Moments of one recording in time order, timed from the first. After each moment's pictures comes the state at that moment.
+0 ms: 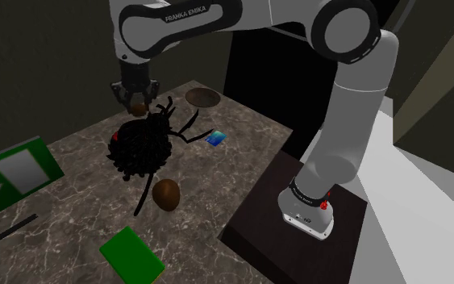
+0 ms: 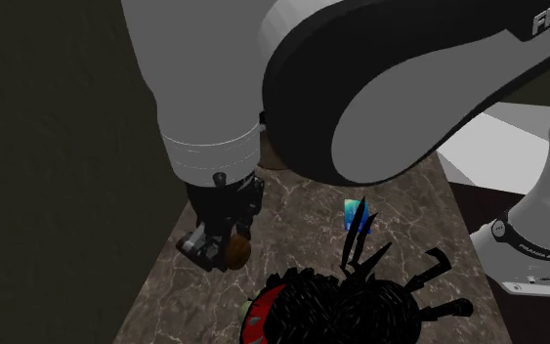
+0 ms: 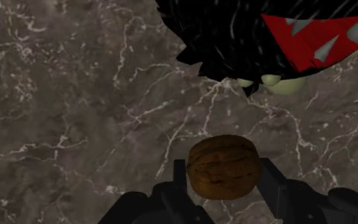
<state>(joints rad) 0.13 0.28 0.31 -1.73 -0.01 2.03 0.72</state>
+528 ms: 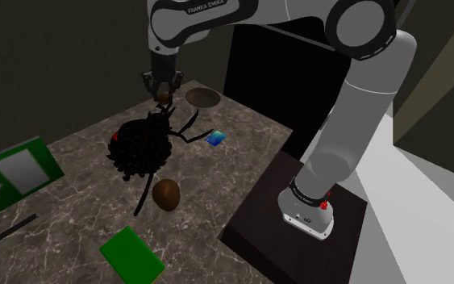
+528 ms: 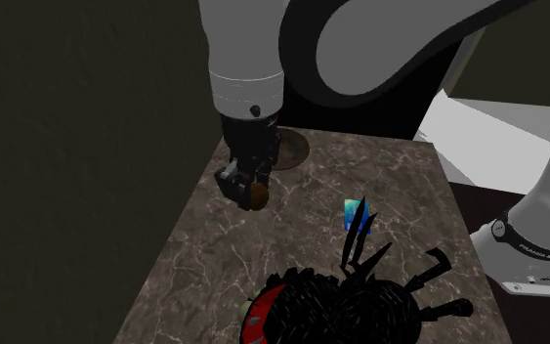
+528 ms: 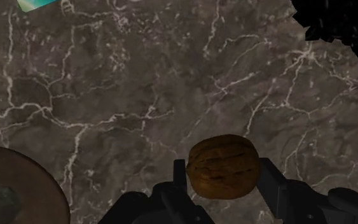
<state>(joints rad) 0.01 0.17 0.26 -1.86 0.04 2.04 0.53</state>
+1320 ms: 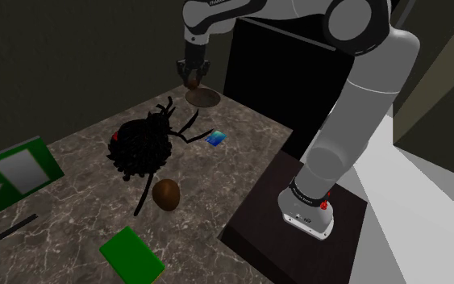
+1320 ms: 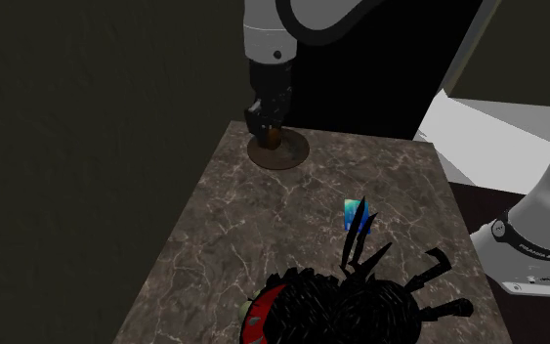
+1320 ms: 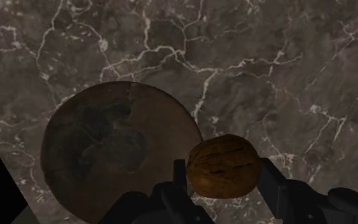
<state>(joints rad) -0.15 0.15 0.14 -1.87 0.07 2.02 0.25</state>
